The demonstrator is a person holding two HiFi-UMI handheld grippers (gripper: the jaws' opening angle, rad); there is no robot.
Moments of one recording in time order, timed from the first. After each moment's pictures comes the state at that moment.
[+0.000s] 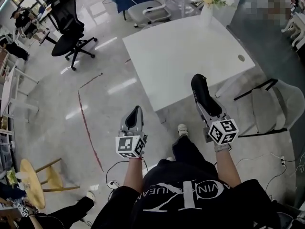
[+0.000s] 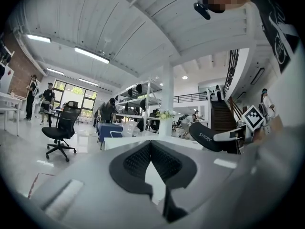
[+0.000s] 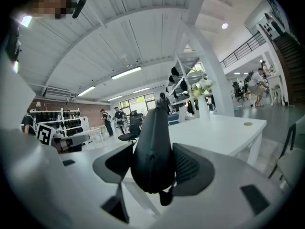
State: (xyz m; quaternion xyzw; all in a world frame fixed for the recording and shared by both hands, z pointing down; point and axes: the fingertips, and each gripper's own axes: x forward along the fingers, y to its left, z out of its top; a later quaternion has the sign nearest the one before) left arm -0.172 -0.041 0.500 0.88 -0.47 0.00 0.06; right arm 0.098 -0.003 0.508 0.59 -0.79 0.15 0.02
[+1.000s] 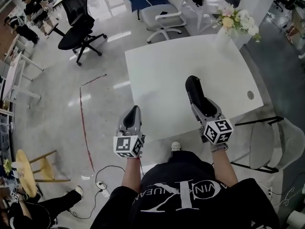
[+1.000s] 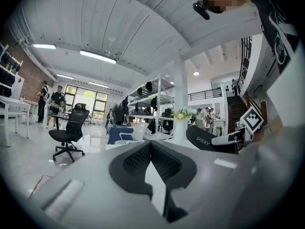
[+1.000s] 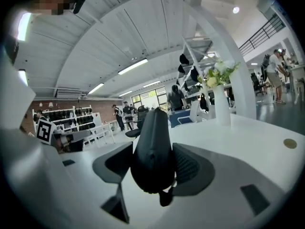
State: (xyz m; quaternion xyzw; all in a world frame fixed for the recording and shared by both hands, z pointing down) left arm -0.107 -0.197 0.483 0.84 -0.54 0.00 0.06; right arm 0.151 -0.205 0.507 0.51 -0.84 0.16 0.05
